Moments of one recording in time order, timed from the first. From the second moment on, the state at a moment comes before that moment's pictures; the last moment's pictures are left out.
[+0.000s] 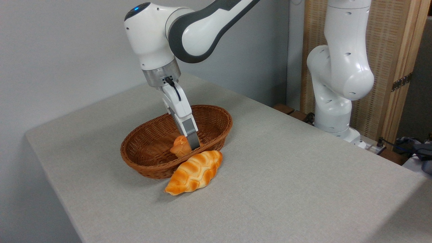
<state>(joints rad) -0.44 -0.05 0.07 -2.10 0.04 1.90 0.65</state>
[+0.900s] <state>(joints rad) -0.44 -0.06 0.06 -2.10 0.04 1.91 0.65</state>
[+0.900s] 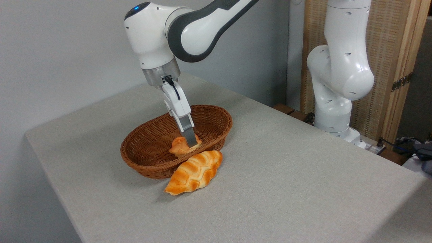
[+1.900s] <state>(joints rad) -0.39 -0.11 0.20 -1.94 0.03 1.81 0.65</state>
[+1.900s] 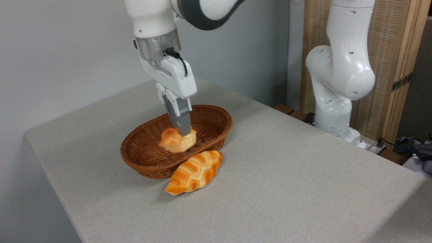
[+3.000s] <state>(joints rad) -0.40 0.04 0.33 -1.94 0.04 1.81 0.79</state>
